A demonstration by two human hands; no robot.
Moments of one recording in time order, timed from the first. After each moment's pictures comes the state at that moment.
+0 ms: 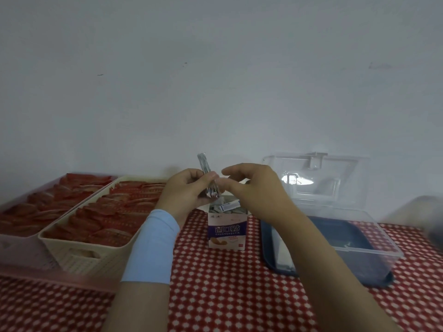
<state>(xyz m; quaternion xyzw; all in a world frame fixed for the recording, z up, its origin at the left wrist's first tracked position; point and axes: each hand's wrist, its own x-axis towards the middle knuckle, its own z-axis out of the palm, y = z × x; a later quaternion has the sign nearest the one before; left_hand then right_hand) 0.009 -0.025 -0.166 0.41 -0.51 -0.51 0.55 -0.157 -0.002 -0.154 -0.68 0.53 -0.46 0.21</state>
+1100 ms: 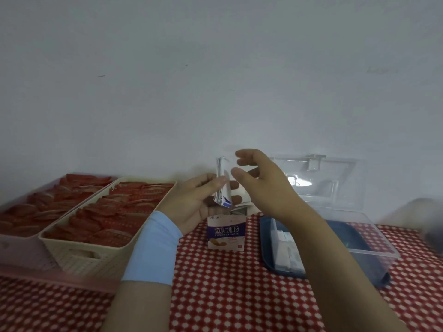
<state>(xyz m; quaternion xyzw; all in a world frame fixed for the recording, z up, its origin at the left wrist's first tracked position) 0.002 -0.009 -0.159 0.31 -0.51 -0.66 0.46 -0.166 0.007 -0.138 -0.68 0.52 -0.47 0.22</state>
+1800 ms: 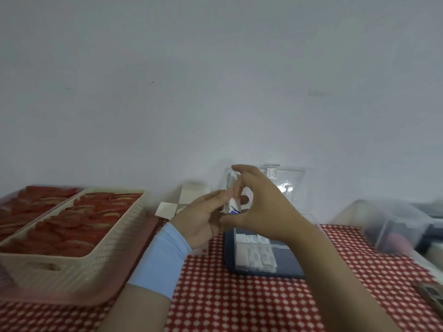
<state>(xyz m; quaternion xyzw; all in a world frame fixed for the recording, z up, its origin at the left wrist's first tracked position) -0.073 0.018 -0.156 0.22 -0.49 -0.75 0.39 -0.229 0.059 -0.135 -0.76 0.49 -0.41 0.10</state>
